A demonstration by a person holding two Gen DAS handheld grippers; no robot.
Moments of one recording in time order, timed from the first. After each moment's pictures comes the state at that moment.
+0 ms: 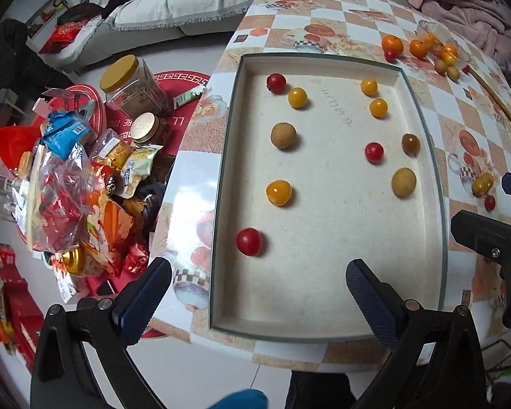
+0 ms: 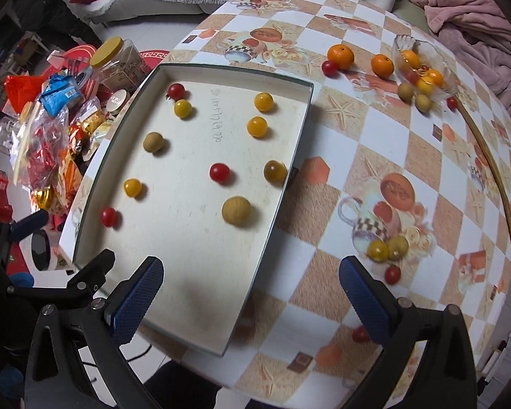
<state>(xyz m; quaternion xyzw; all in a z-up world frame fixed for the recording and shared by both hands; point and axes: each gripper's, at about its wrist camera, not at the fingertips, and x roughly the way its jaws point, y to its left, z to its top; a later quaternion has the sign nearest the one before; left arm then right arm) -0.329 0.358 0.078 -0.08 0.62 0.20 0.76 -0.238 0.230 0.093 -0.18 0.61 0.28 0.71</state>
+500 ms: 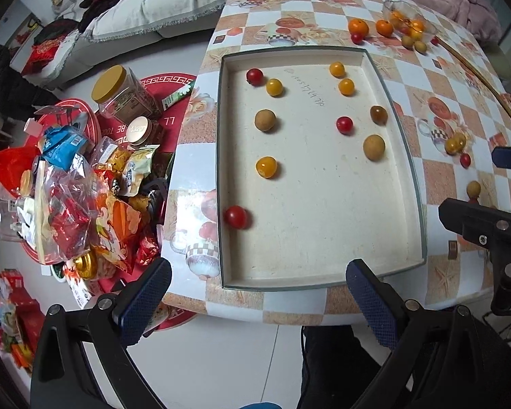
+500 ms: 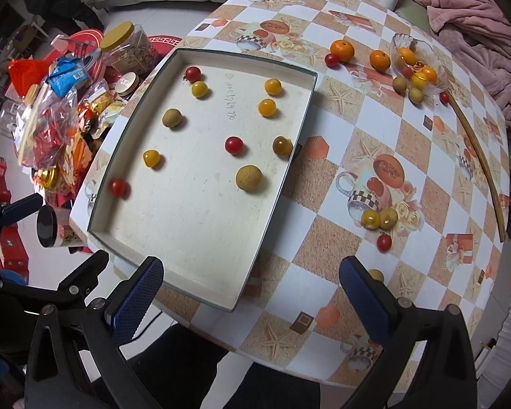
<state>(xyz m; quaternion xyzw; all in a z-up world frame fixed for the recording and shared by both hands) -0.346 0.345 0.108 -0.04 0.65 0.15 0.75 -0.263 0.226 0.117 -0.21 0.63 0.28 0.69</state>
